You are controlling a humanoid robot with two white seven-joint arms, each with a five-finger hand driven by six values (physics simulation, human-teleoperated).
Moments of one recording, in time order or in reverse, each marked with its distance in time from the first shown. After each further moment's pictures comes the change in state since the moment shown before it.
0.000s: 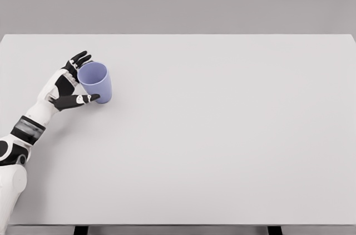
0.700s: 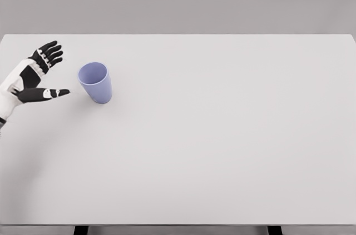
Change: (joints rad) left arm 0.020 0.214 -0.003 -0.088 0.036 0.011 0.000; right arm 0.000 0.000 0.001 0.000 0.000 0.000 0.000
